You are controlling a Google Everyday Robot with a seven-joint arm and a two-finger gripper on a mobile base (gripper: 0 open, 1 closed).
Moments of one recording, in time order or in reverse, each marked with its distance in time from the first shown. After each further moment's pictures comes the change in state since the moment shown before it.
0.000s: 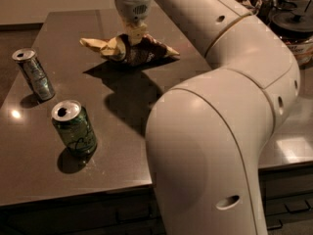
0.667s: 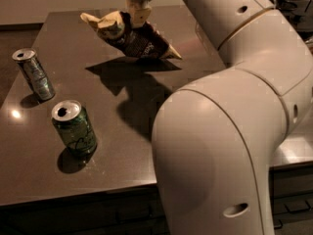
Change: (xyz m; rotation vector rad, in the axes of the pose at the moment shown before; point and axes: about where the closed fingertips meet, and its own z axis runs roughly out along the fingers) arm 0.013 -0.008 -0.052 0.099 -0.053 0.110
